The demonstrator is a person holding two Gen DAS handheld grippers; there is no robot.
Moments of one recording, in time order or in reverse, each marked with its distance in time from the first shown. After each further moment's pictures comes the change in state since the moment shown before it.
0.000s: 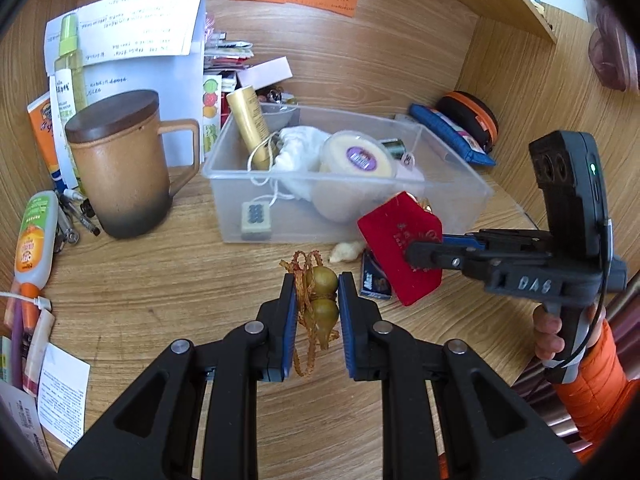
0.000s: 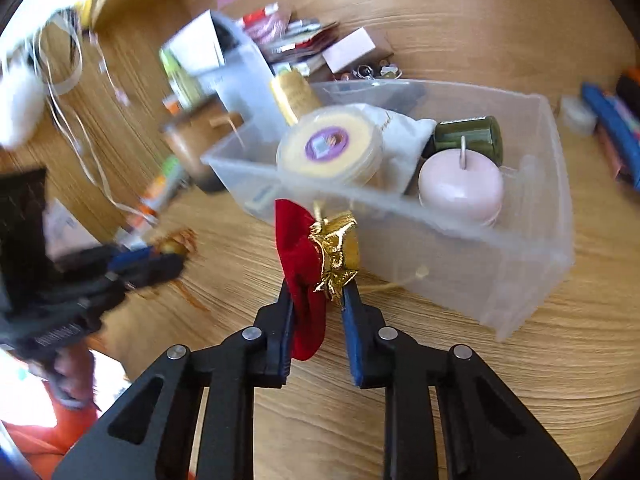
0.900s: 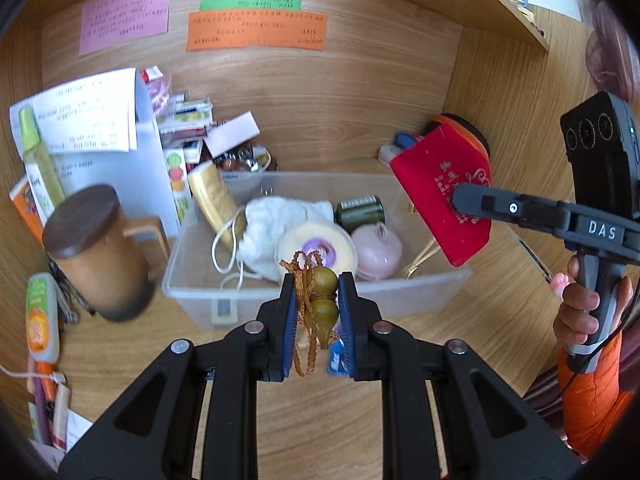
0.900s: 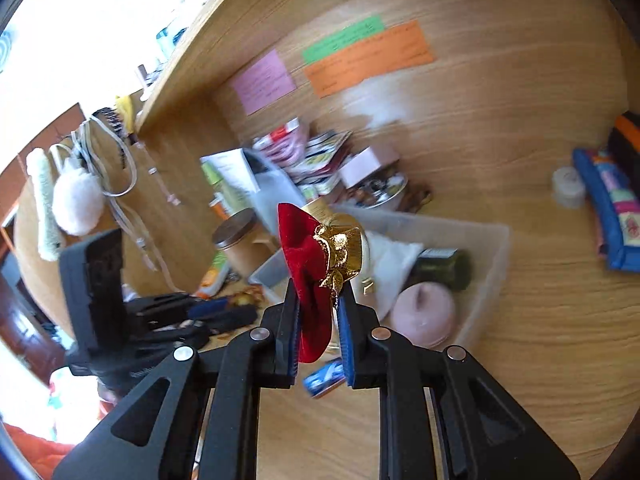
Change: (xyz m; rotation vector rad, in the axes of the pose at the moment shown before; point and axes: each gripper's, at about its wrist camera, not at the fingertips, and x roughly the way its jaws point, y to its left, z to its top) left arm 0.007 -0.032 0.072 0.071 -0.050 0.032; right arm -0.081 -0.017 0.056 0.003 -0.224 0.115
